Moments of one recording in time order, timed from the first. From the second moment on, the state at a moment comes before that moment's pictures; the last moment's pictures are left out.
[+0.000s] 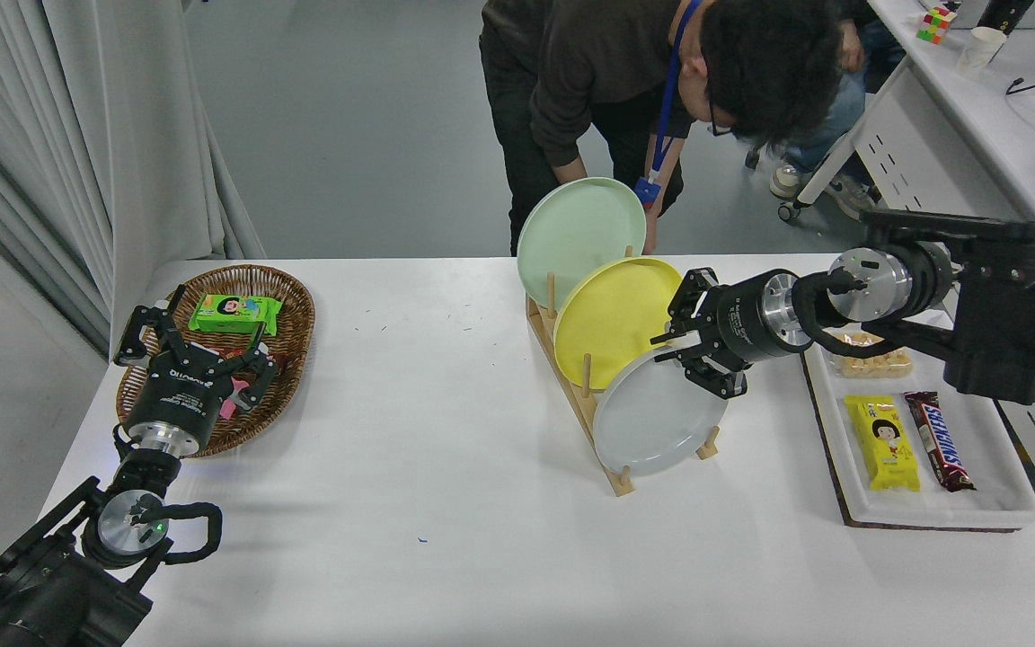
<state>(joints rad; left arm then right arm) -0.40 0.28 -1.19 -0.64 0.14 -0.56 -0.39 1.47 -0.42 -0.42 1.01 0.66 0.06 -0.42</state>
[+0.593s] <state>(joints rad) -0.40 0.28 -1.19 -0.64 0.14 -0.56 -0.39 1.47 -0.42 -0.42 1.01 0.66 0.07 -0.43</state>
